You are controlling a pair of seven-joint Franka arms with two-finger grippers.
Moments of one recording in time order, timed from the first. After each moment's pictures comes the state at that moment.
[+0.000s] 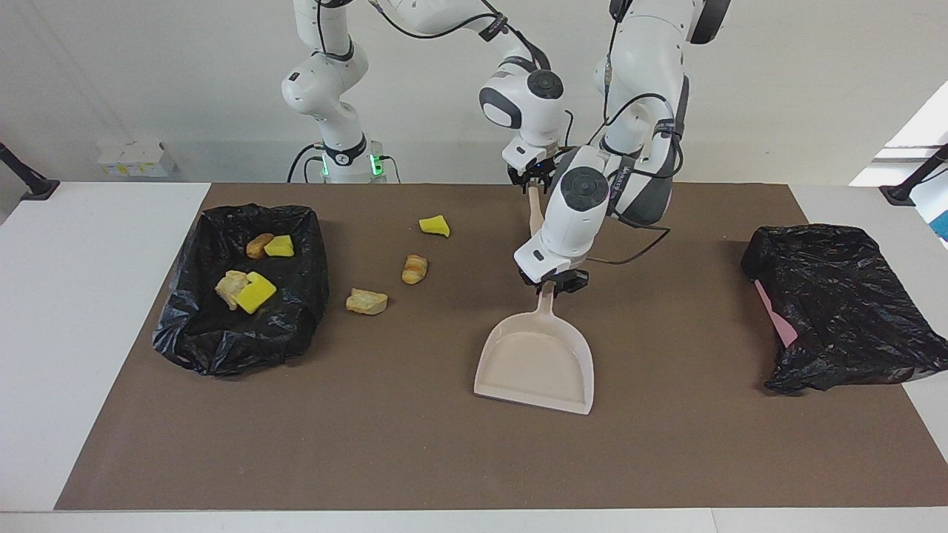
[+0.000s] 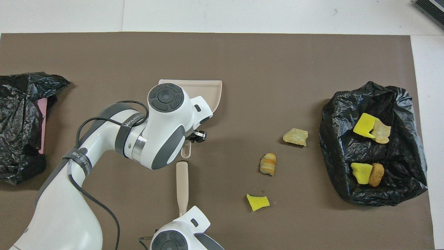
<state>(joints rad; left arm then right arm) -0.42 0.33 -0.09 -1.75 -0.01 2.03 -0.23 1.00 0.20 0.08 -2.07 0.20 2.26 1.04</state>
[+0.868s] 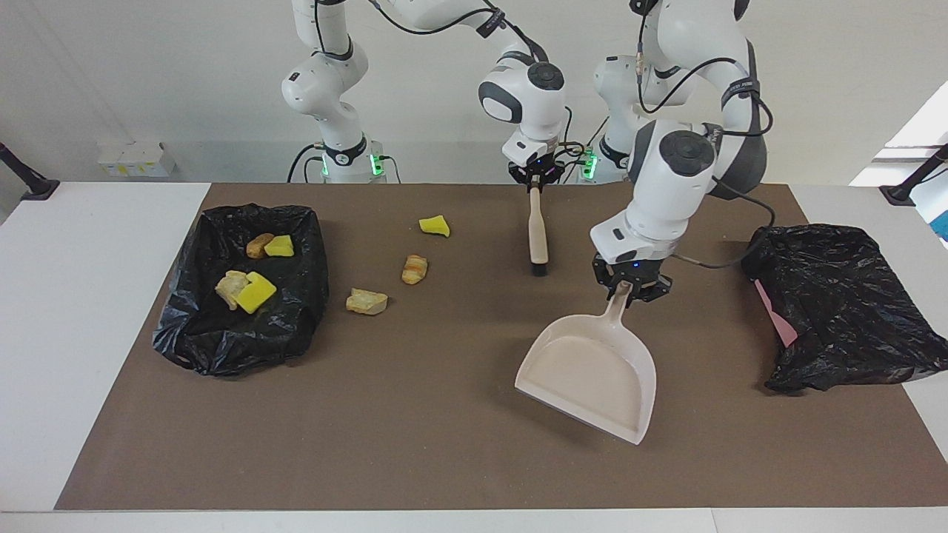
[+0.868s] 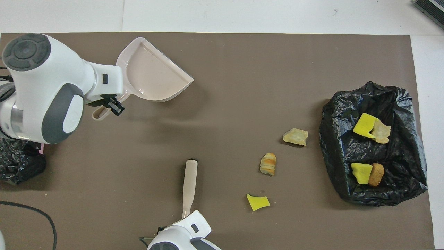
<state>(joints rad) -0.14 0.22 -0.08 -1.71 0.04 1.94 0.60 1.00 0.18 0.08 -2.08 0.09 2.22 1.18</state>
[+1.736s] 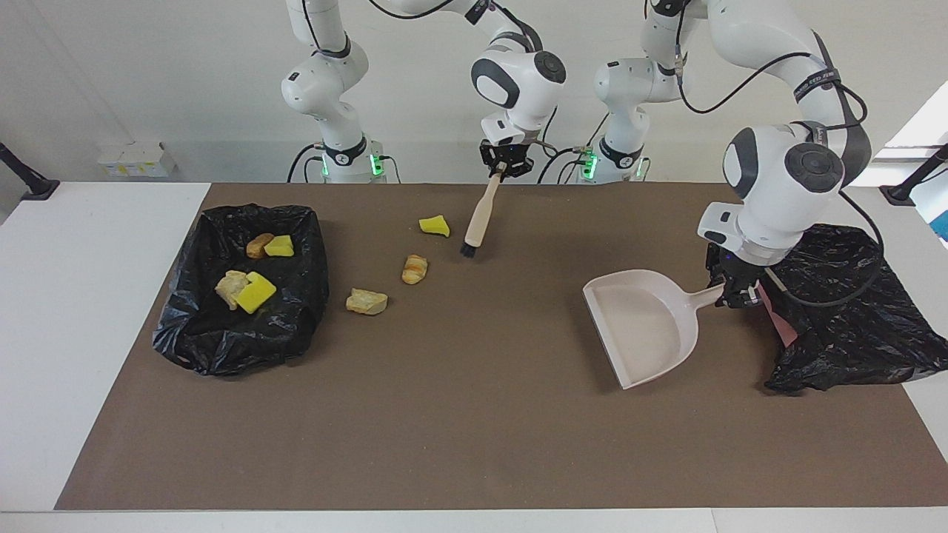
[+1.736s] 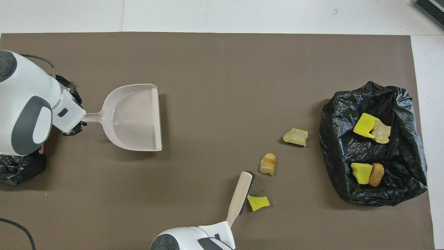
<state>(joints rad) -0.04 0.08 -0.11 -1.99 0.13 2.03 1.38 0.95 0.09 0.07 -2.08 0.02 1.74 1.52</state>
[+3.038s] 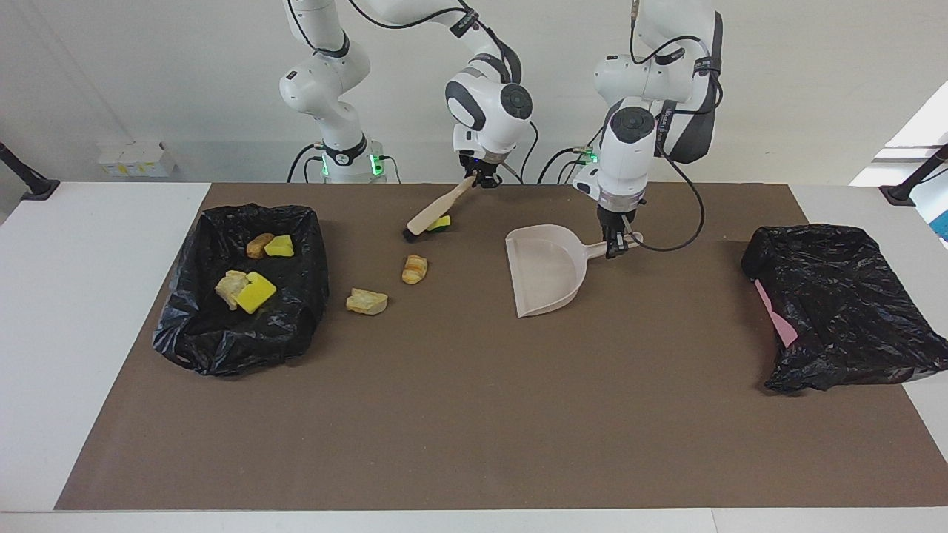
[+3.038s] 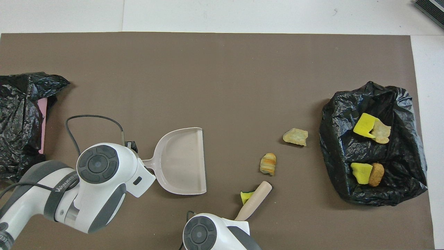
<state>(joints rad) -0.32 -0.13 -0.11 -2.38 0.13 2.20 1.06 0.87 0.07 0.07 -2.23 0.14 2.06 1.64</state>
